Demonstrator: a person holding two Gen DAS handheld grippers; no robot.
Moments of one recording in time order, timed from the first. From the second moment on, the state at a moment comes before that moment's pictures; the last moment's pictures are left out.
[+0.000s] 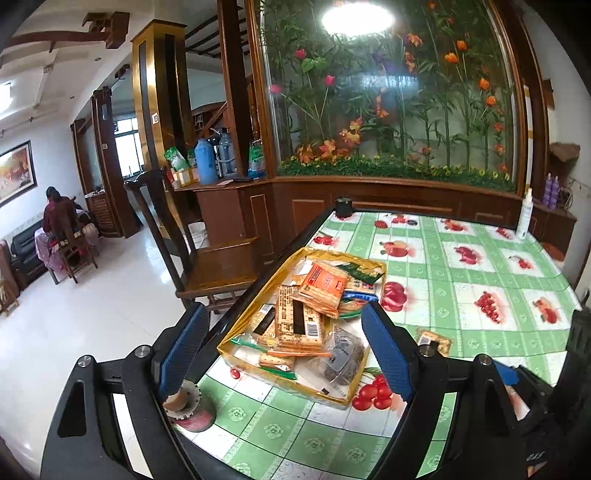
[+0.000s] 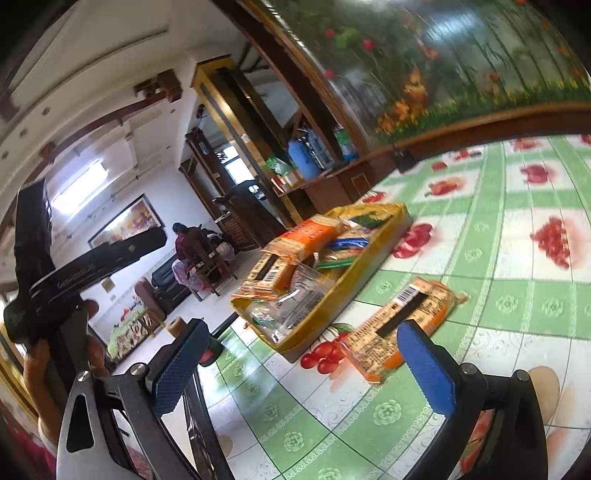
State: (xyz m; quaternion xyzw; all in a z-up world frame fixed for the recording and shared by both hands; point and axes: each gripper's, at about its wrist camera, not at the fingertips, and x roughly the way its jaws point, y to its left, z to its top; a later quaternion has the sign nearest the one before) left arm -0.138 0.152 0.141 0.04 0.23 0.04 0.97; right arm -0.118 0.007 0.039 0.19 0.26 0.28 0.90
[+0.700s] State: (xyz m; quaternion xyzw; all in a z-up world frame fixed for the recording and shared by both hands) left arm -0.154 0.173 0.158 0.00 0.22 0.02 0.98; right arm -0.119 0.016 0.039 0.17 0.26 0.29 0.91
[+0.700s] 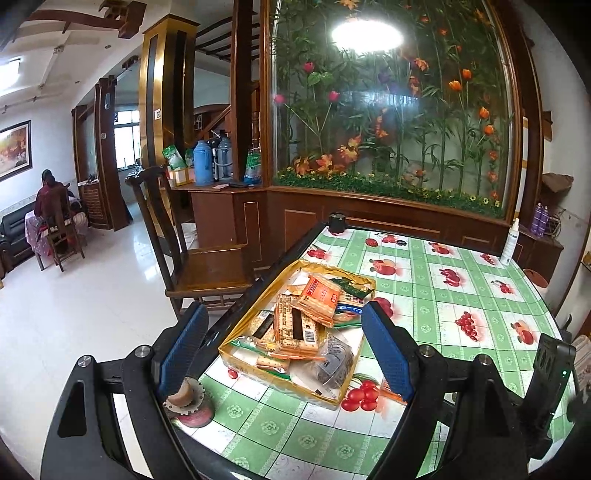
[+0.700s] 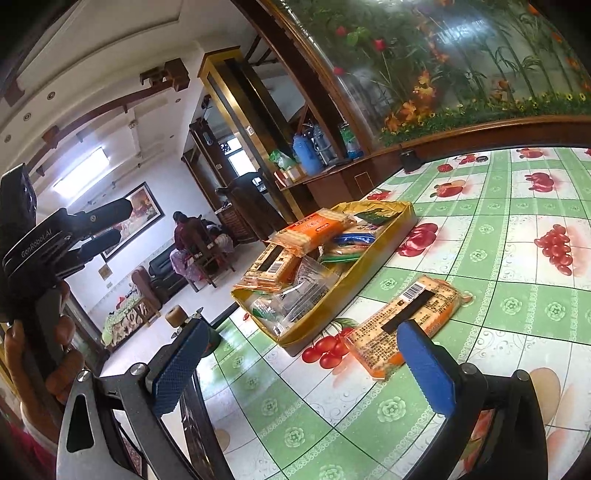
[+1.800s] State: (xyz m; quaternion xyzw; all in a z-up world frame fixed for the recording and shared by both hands) left arm -0.167 0.192 0.164 -0.02 0.19 0.05 0.98; right arm -0.119 0.025 0.038 0.16 0.27 0.30 0.90
